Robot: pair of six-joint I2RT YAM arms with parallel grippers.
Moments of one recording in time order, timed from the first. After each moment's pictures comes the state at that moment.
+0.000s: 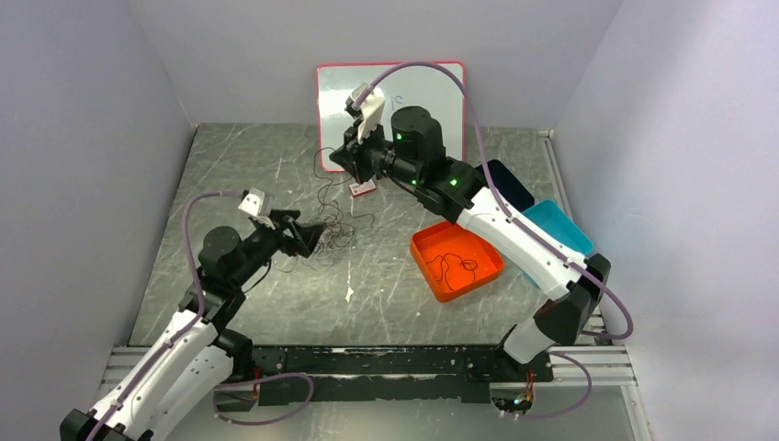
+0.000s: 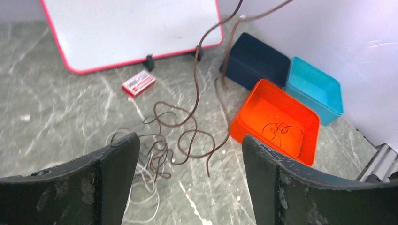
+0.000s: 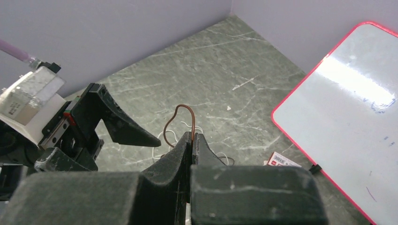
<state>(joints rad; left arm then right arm) -0.42 0.61 0.43 0.14 0.18 -0.34 0.85 1.56 1.67 -0.28 -0.16 0.00</state>
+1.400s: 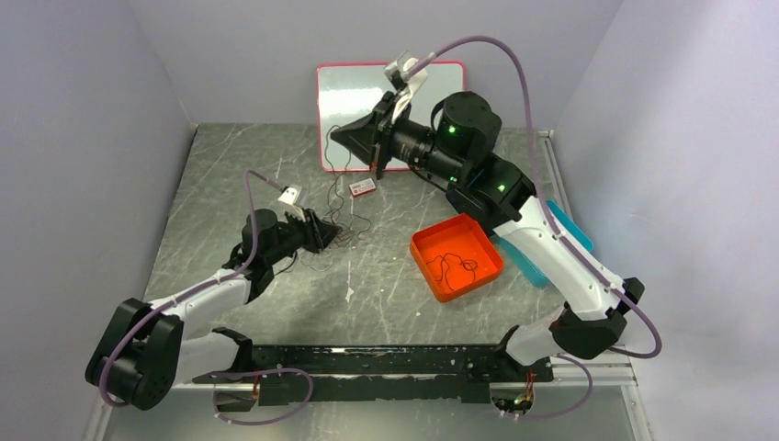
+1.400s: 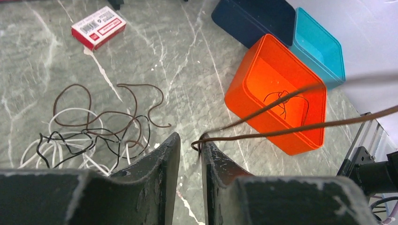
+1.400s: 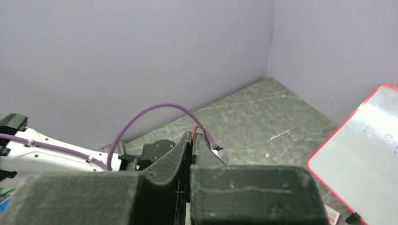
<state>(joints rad) -0.42 1.16 0.40 0.56 0.37 -0.40 0.87 1.45 1.80 -0.28 -0.25 0.17</state>
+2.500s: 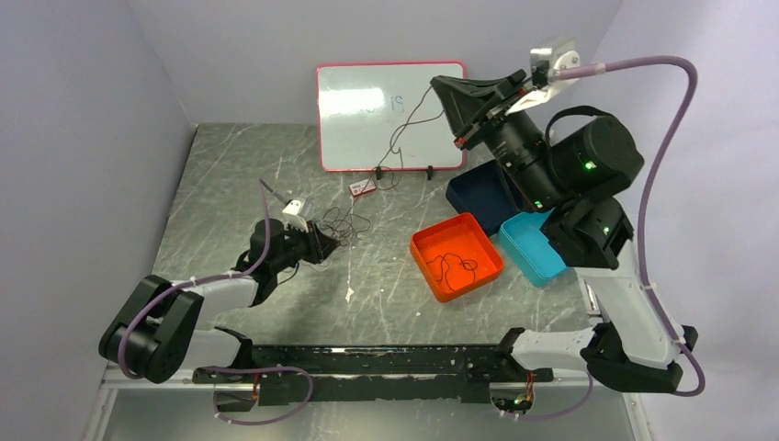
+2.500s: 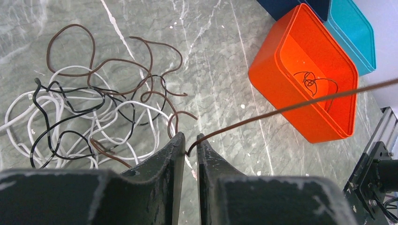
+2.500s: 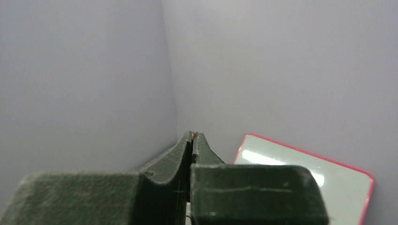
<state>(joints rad) -0.42 1.30 0.31 0.66 0.34 -0.43 0.87 1.20 1.87 -0.27 0.14 -0.02</state>
